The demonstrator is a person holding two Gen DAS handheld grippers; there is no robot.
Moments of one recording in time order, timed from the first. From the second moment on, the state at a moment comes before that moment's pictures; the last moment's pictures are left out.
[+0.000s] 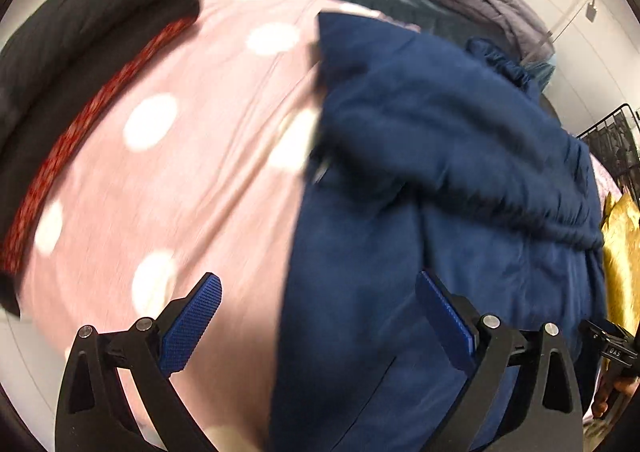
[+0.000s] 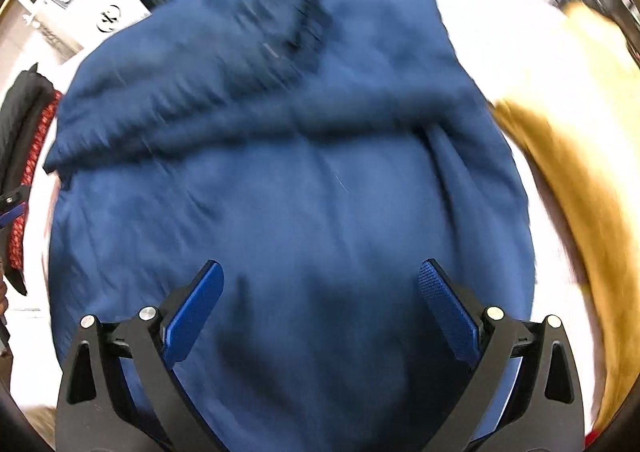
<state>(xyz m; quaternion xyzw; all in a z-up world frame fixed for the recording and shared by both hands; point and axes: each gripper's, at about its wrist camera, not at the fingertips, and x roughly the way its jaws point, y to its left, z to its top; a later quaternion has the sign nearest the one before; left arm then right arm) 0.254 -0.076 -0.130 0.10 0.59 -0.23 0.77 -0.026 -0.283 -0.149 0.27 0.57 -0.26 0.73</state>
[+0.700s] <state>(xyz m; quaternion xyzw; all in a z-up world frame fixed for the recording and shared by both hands) 0.183 -0.016 -0.165 0.13 0.65 -0.28 0.70 -0.127 -0.211 -0.144 0.26 0.60 -0.24 0.71</state>
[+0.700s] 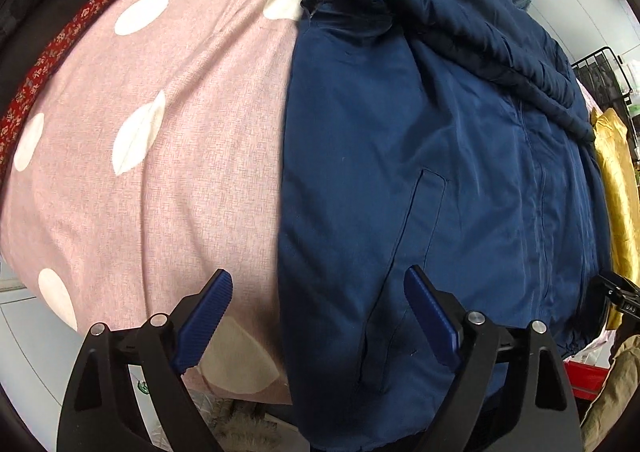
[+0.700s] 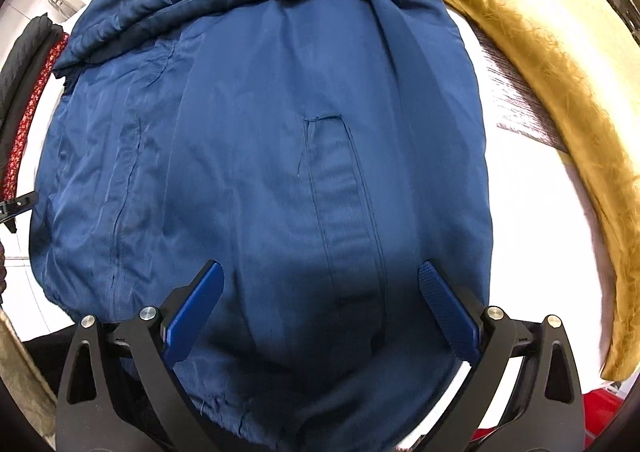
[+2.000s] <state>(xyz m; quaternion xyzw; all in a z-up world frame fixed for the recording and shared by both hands) 0.121 0.036 -0.193 0.09 0.72 -0.37 0.58 -0.181 -0.228 -0.180 0.44 0.60 -0.17 0.64</state>
